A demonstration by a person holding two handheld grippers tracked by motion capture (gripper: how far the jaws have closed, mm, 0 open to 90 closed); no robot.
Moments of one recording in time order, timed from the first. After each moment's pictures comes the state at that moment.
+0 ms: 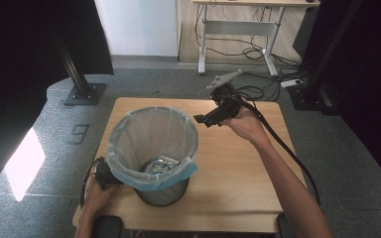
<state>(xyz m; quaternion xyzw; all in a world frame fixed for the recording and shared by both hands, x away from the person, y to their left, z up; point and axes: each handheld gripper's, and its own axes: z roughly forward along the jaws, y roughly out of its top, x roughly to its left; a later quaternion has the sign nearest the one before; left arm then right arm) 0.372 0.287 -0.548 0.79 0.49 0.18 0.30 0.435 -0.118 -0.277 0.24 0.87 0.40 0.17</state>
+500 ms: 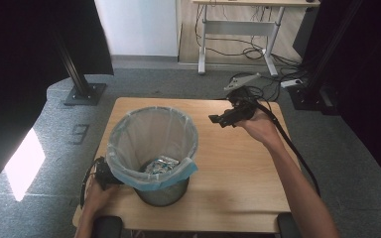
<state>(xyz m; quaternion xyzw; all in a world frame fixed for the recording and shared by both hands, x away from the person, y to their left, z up) 0.372 0.287 -0.548 0.79 0.49 0.18 0.30 0.438 -0.163 -0.290 0.27 0.86 0.40 0.18</state>
